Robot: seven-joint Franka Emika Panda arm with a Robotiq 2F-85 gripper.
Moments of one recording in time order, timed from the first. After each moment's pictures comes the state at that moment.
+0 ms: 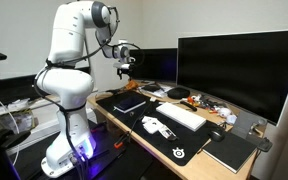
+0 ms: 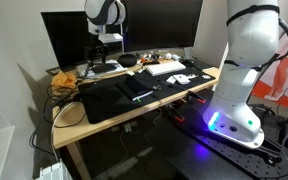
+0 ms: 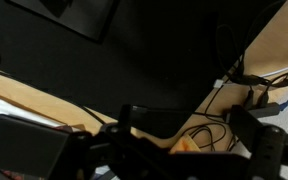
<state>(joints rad) 0.21 0.35 0.17 -1.94 0.02 2.44 0.01</state>
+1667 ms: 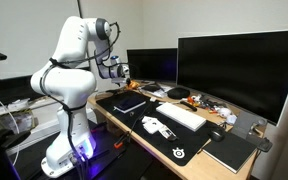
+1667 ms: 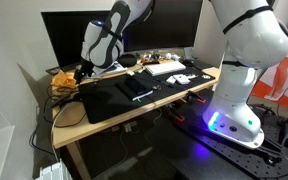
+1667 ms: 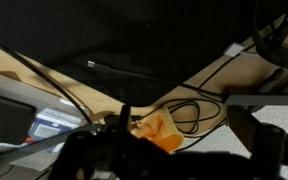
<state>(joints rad) 0.47 0.60 -0.02 -1.98 -0.09 3.11 0.06</state>
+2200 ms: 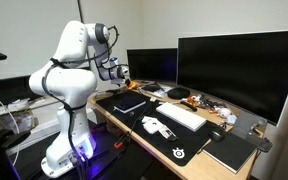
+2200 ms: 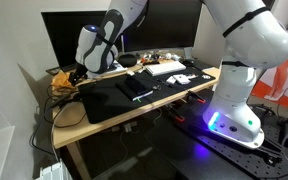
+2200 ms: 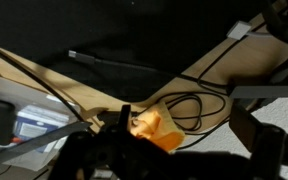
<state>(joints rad) 0.57 0.69 -0.10 -1.87 -0.09 3.11 0.14</state>
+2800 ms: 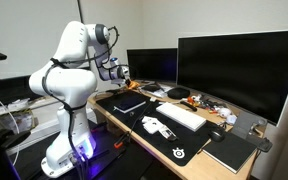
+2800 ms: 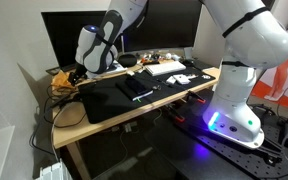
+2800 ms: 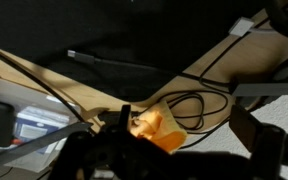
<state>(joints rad) 0.57 0.71 -0.10 -1.85 -0.08 3.11 0.15</state>
